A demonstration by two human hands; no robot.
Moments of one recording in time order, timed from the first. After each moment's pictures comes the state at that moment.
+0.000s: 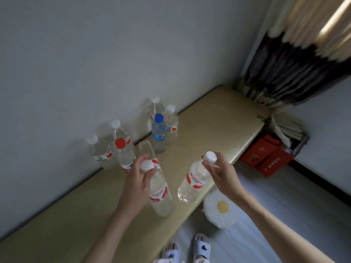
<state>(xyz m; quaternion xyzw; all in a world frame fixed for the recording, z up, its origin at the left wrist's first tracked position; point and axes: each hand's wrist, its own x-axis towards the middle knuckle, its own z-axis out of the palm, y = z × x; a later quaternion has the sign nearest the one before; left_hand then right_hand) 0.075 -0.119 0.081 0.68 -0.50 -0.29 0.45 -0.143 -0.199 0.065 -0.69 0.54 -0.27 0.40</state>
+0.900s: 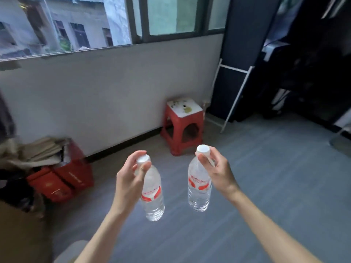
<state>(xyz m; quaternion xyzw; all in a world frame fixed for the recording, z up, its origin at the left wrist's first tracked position) -0.560 0.068 0.132 0.19 -0.74 -0.59 0.25 -0.673 0.253 0.137 -0.19 0.75 -0.63 0.10</state>
